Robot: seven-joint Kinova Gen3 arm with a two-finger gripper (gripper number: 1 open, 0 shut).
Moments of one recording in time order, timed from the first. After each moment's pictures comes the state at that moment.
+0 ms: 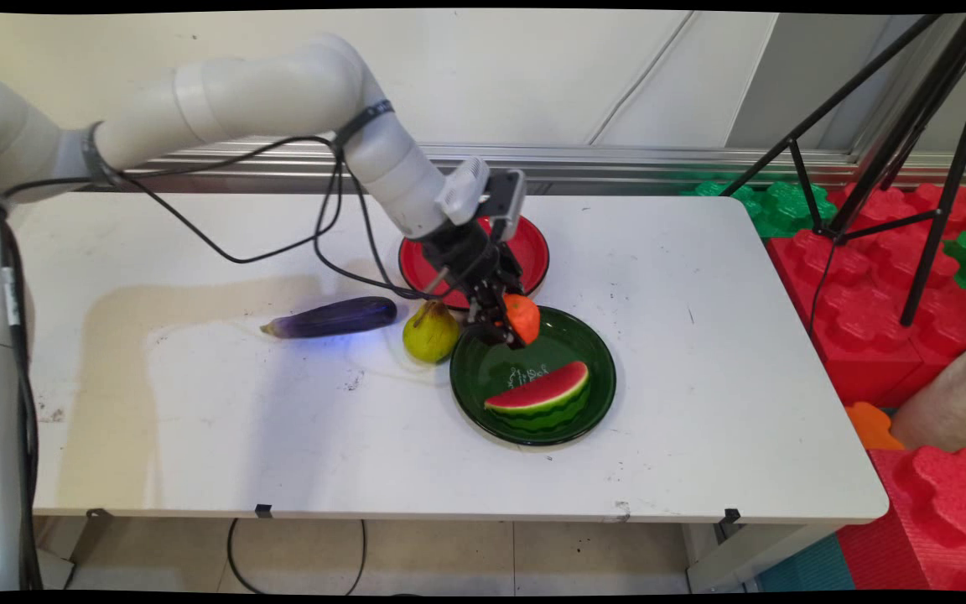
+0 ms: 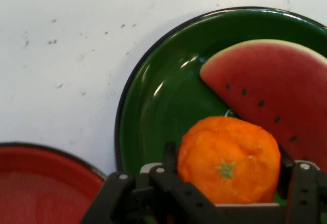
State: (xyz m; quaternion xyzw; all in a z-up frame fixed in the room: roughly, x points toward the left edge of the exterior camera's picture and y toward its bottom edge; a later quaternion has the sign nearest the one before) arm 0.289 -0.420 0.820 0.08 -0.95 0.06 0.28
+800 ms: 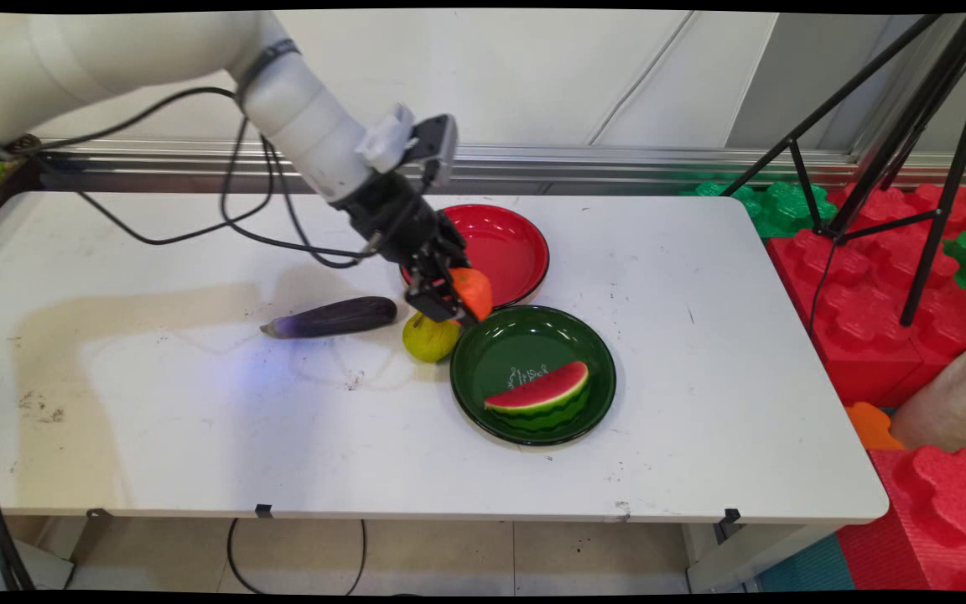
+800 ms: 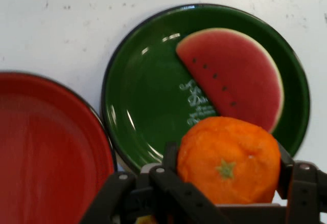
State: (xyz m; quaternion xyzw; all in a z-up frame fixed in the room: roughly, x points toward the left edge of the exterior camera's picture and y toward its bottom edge) arm 0.342 -0.368 0.887 0.16 -0.94 0.05 0.29
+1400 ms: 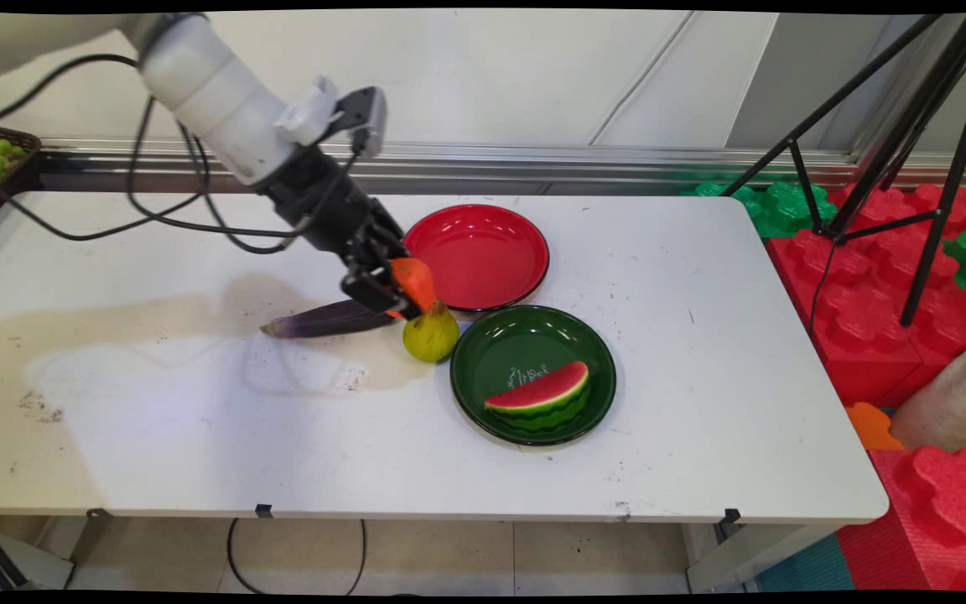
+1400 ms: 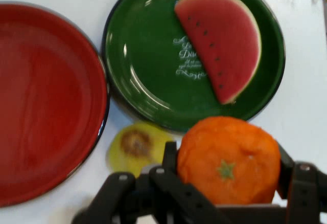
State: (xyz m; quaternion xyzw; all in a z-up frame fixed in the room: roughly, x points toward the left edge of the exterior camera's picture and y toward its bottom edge) arm 0.386 -0.322 0.923 0.23 -0.93 0.04 0.27
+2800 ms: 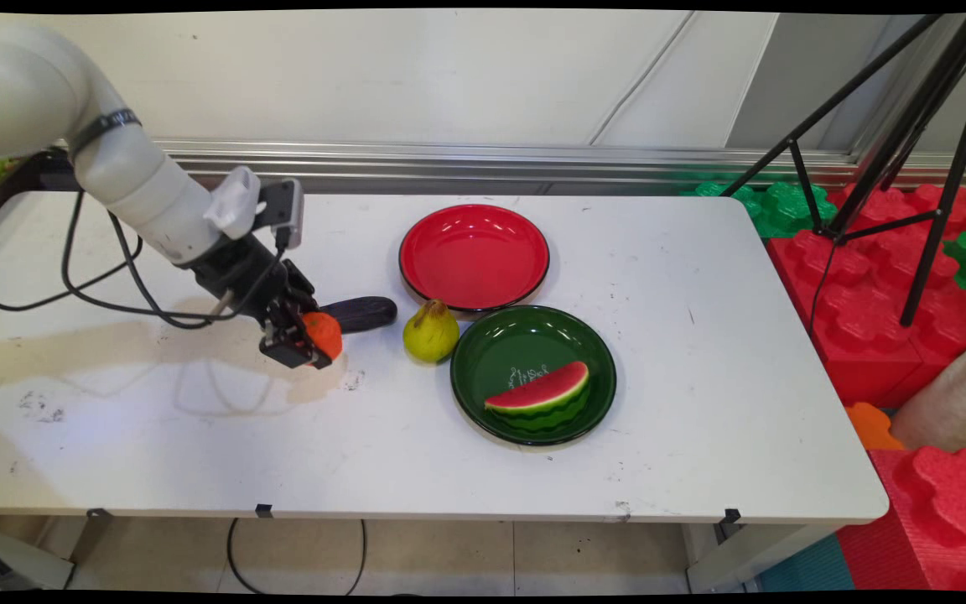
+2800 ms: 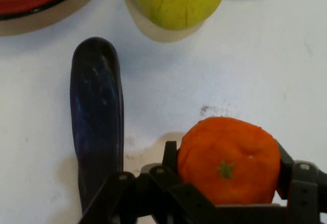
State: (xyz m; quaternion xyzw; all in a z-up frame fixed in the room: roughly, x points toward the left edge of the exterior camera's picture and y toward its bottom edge) arm 0.461 -0.273 0.842 0.29 -0.94 0.06 0.19
